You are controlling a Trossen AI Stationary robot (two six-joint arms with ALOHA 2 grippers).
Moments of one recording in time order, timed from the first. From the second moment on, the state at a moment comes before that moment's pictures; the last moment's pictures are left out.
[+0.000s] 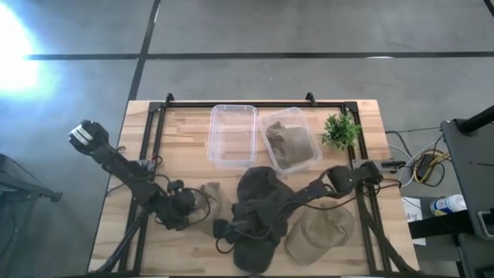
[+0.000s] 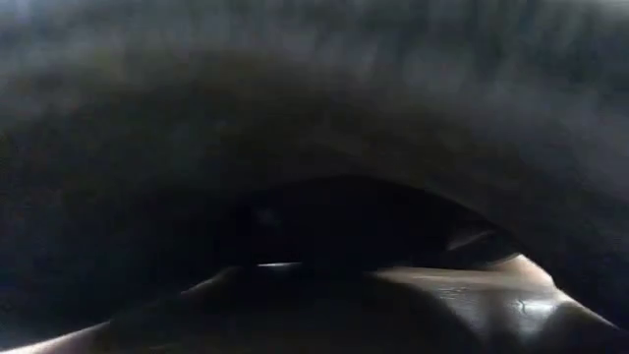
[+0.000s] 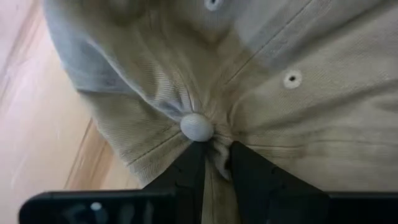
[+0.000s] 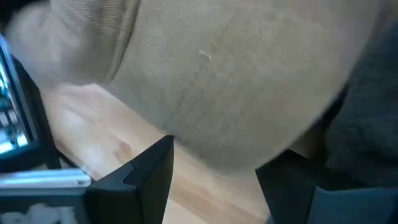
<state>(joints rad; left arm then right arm) -0.76 1.28 0.45 -0.32 -0.37 -1.00 0.40 2.40 1.89 -0.41 0.18 1.89</state>
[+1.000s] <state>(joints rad) -0.76 1.27 0.89 -0.69 -0.62 -0.86 0.34 2.23 2.05 -0.73 0.35 1.20</state>
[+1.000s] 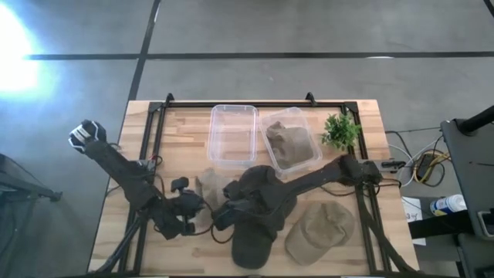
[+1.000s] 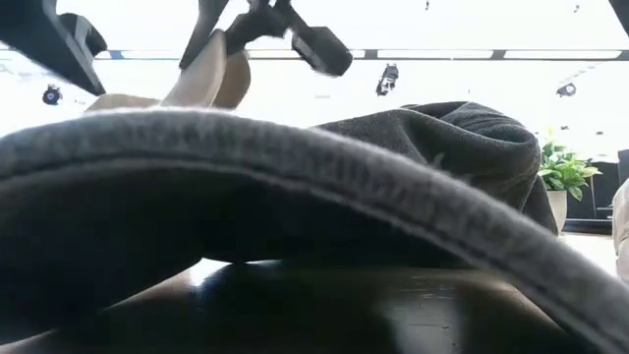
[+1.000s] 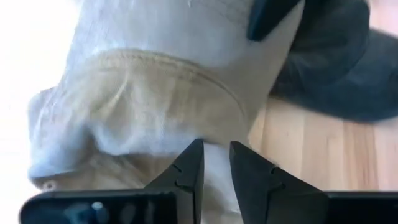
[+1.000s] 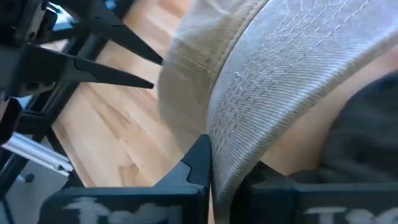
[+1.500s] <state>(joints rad) -0.77 1.18 1.12 -0.88 -0.74 -0.84 0.34 1.75 2.05 -1.59 0.79 1.26</state>
